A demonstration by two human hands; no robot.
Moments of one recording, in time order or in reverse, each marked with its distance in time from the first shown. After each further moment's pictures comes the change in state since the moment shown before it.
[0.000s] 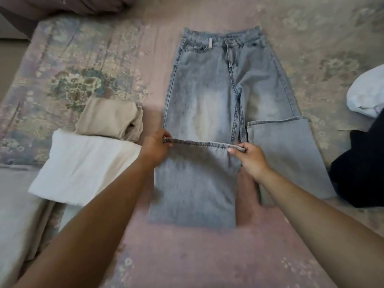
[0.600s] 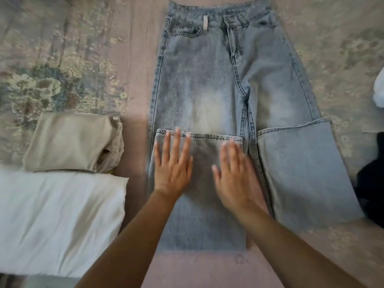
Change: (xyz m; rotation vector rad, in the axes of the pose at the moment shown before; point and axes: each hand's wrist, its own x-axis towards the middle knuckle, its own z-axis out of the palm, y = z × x) left_hand 0.047 -0.017 0.097 0.550 0.127 0.424; right_hand 0.044 0.036 0.080 -0.838 0.225 -0.427
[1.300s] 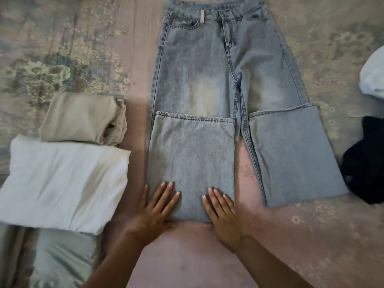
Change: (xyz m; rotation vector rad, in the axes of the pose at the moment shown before) left_hand -0.177 -0.035 0.000 0.270 0.000 0.534; right_hand -0.161 0.036 0.019 -0.338 -0.351 -0.458
